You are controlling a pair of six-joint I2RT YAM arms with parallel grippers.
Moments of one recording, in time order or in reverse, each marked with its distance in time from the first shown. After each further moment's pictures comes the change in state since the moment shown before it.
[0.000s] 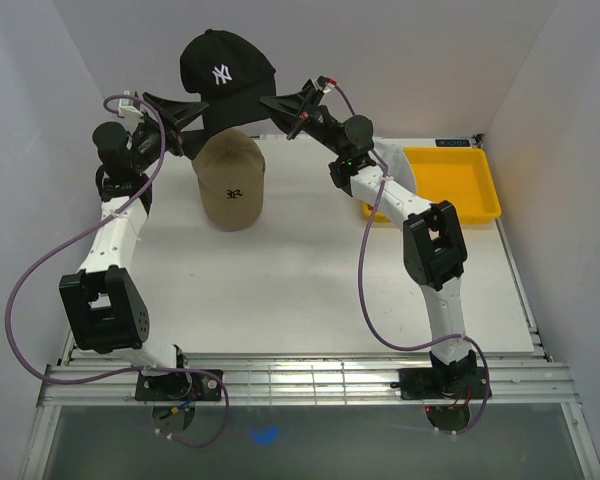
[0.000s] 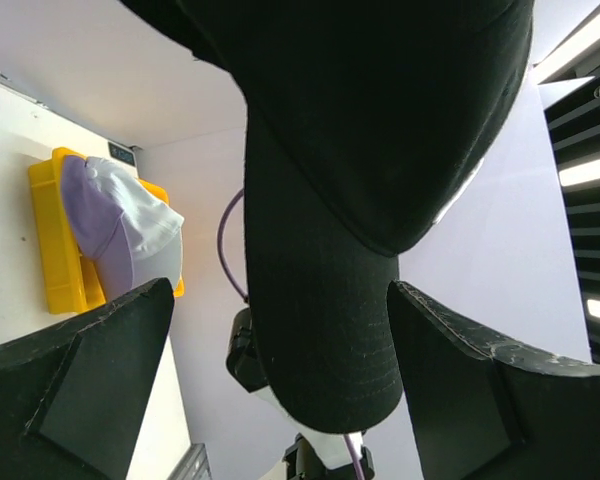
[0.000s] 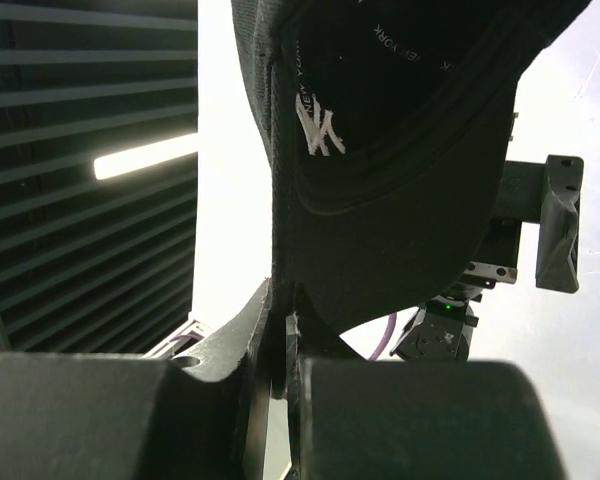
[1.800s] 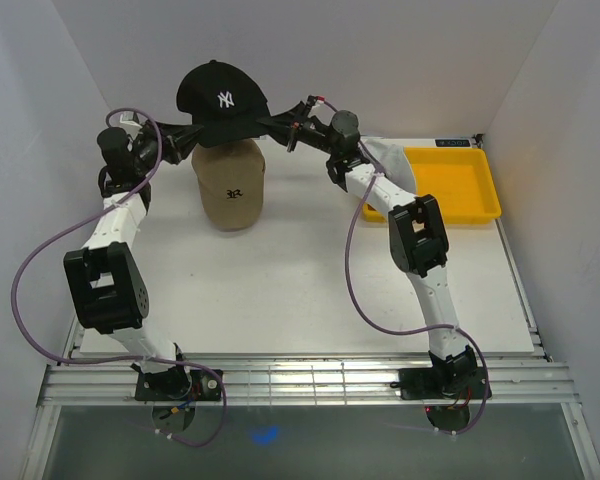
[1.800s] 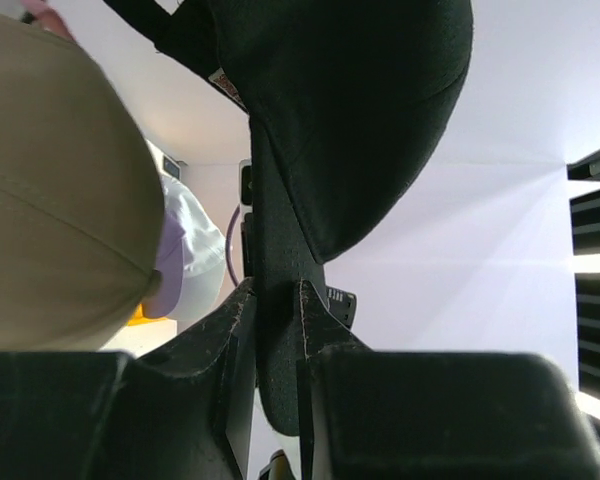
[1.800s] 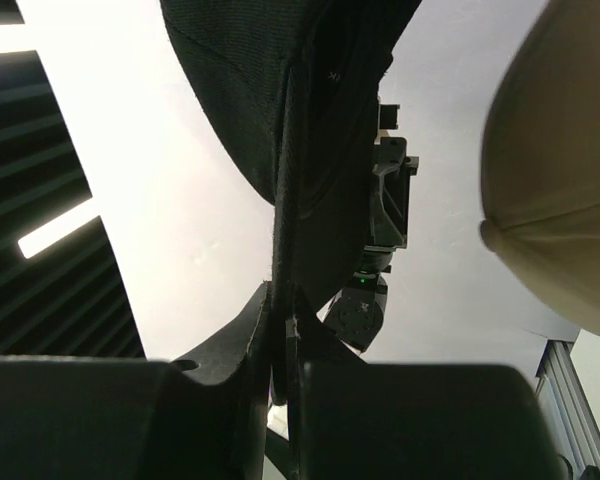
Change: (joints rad) left arm 0.047 0.128 -0.002 -0.017 -0.014 -0.026; right arm -0.039 0.210 0.185 -0.277 -0.158 -0.062
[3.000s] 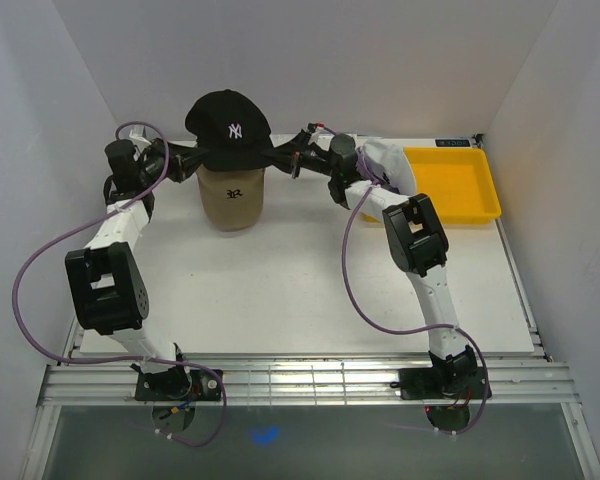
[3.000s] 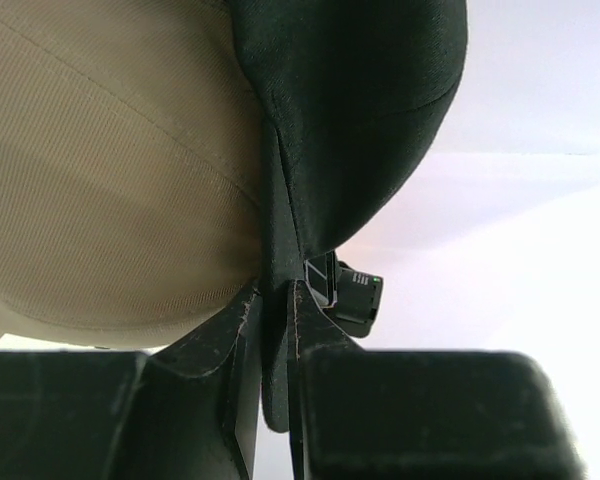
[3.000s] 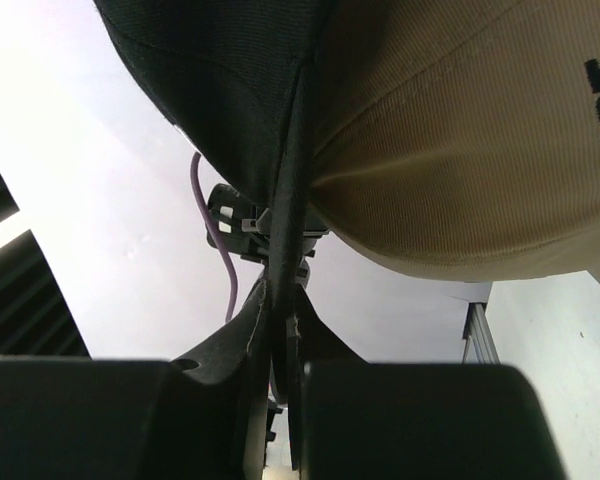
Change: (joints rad) left arm 0.003 0.010 -0.088 -0.115 0.004 0.200; right arm -0.005 0.025 -0.226 0.090 -0.058 -0.100
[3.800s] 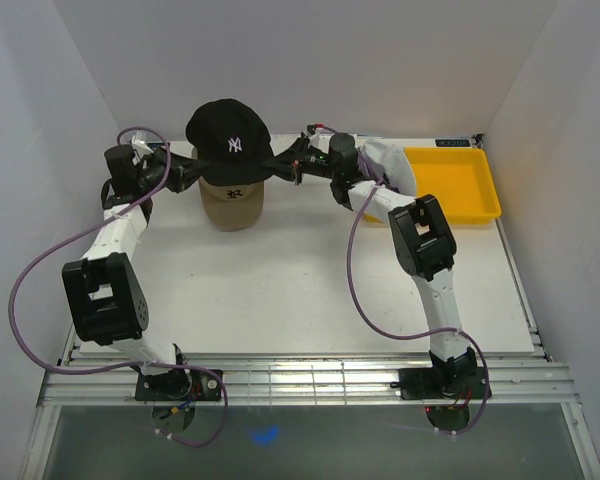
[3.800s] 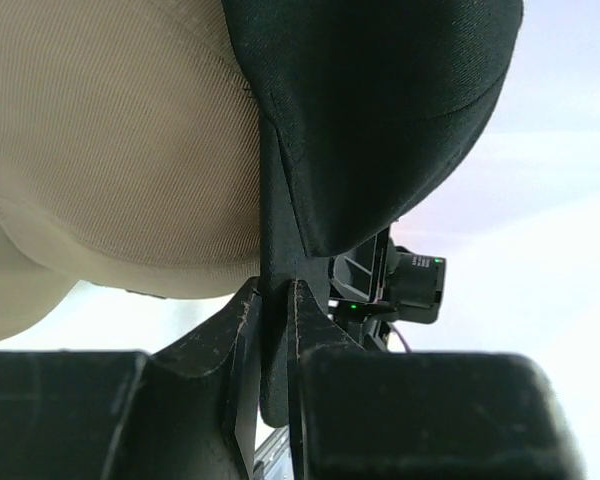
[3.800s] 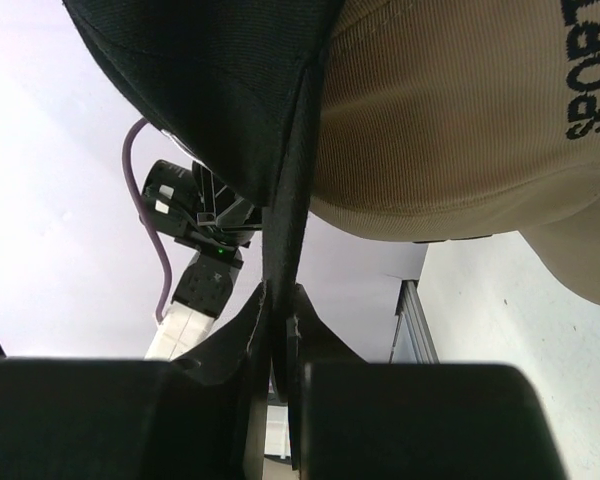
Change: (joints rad) left arm 0.004 -0.072 -0.036 -0.173 -0.008 0.187; right arm 0.008 -0.093 -0.090 -0.143 -0.041 -0.240
